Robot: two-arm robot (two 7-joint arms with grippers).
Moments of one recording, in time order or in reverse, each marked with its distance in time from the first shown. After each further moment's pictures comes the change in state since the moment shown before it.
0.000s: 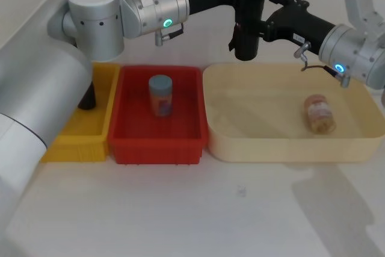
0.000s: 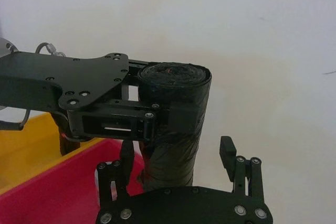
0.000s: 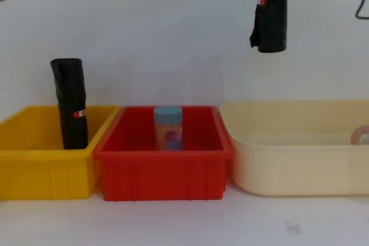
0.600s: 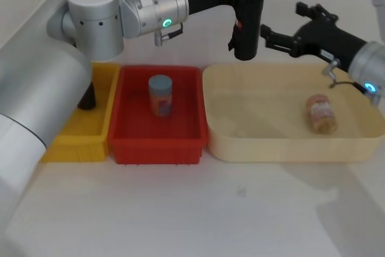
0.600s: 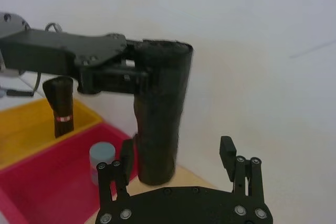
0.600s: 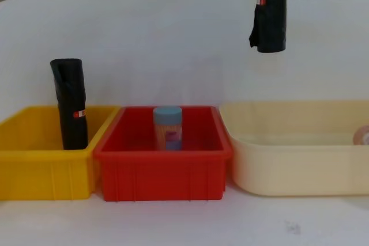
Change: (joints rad) left arm 0.001 0.001 -0.001 -0.001 0.000 0.000 0.001; right arm -0.137 0.089 0.073 -0.166 0.003 0.027 -0.016
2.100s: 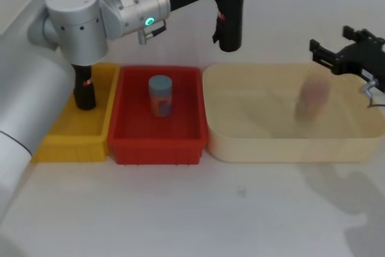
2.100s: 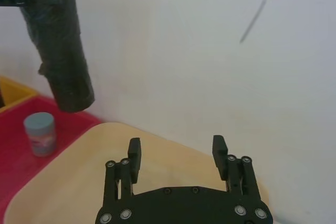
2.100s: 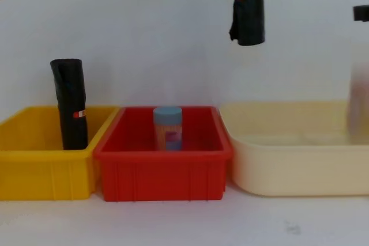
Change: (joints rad) left arm 0.039 0.034 -0.044 -0.052 0.002 -0.019 0.036; right arm -0.154 0.048 0.117 -0.107 -0.021 0.095 -0.169
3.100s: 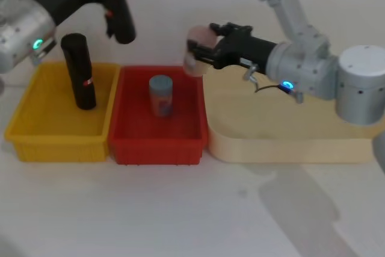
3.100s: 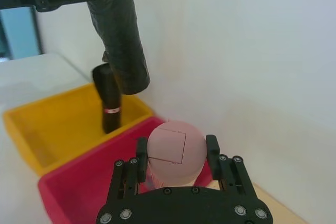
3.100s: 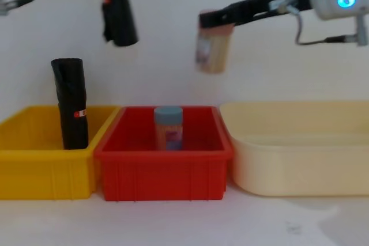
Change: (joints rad) left arm 0.298 0.233 -0.247 -0.306 -0.002 -0.063 0.167; right arm 0.322 -0.210 -0.331 0.266 -0.030 0.004 0.176
